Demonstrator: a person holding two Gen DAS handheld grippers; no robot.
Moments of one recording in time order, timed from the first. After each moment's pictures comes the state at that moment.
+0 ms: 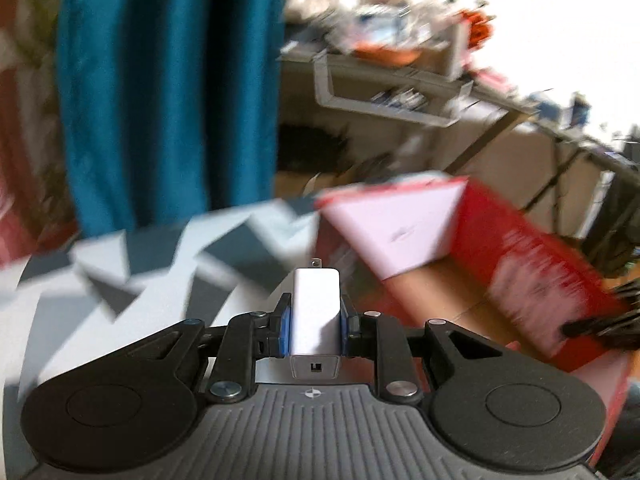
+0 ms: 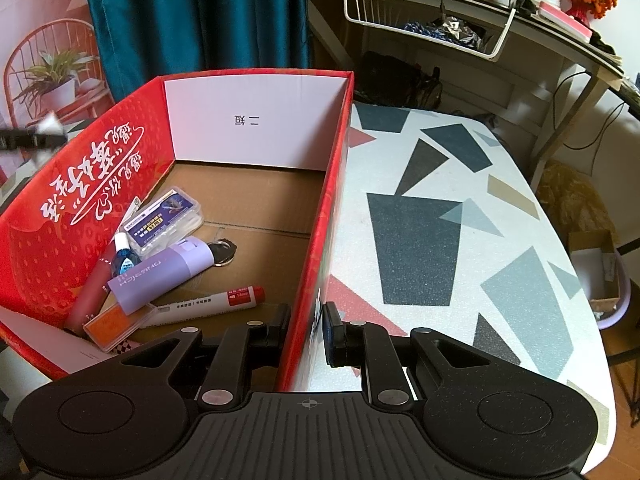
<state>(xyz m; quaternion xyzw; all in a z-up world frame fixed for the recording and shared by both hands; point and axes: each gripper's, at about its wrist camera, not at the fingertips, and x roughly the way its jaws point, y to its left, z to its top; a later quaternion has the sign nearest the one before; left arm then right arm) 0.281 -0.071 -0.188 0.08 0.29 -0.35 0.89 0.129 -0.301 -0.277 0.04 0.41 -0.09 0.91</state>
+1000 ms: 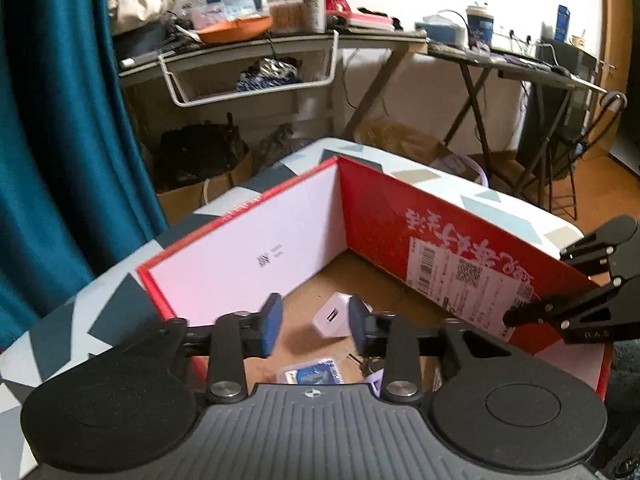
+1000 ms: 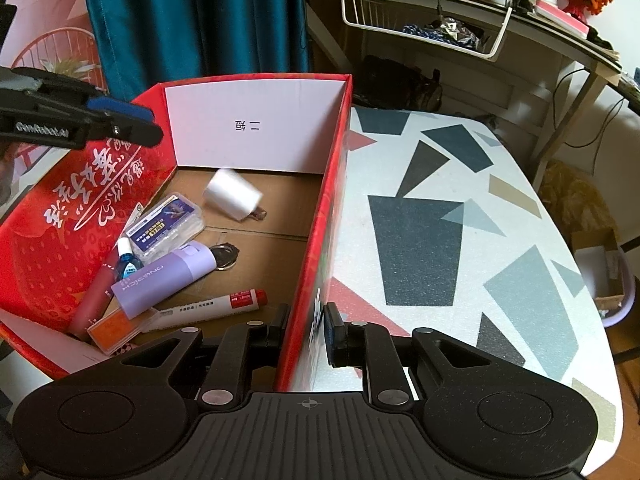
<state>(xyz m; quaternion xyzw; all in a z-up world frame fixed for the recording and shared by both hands) 0.286 -0.191 -0.203 0.20 0.29 -0.45 0.82 0.126 -0.302 -0.277 0.04 0.40 -0.09 0.91</state>
